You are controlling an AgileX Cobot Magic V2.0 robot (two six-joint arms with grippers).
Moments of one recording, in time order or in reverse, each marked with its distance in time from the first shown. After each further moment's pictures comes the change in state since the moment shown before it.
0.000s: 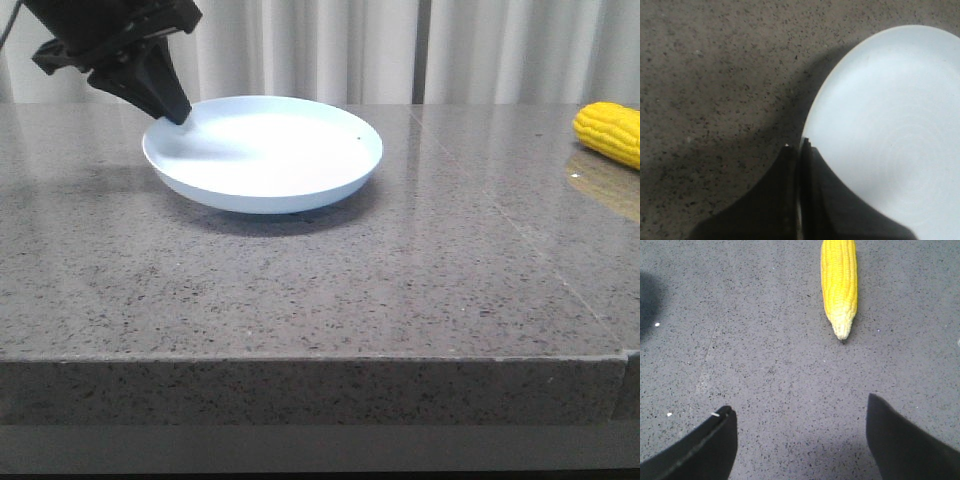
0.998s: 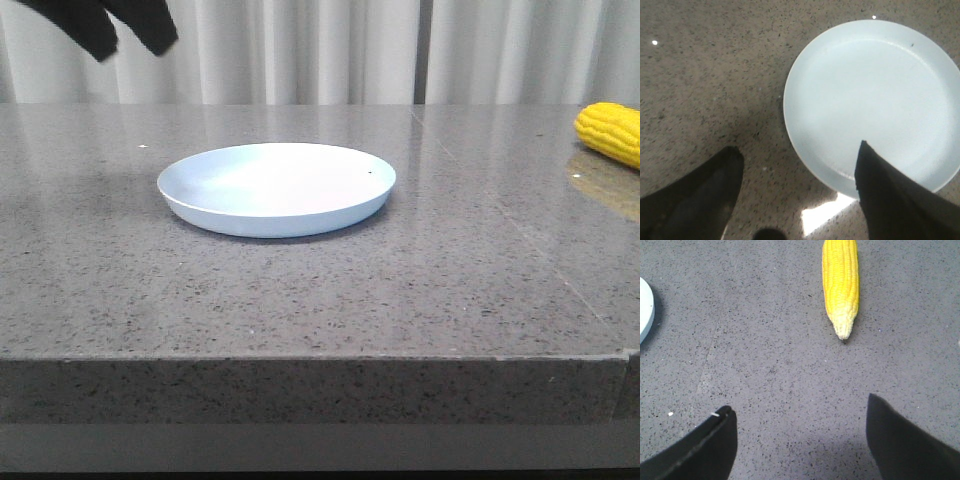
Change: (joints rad) left arm -0.088 -0.242 0.009 0.289 0.164 -0.124; right arm 0.000 0.000 0.000 0.000 0.000 0.000
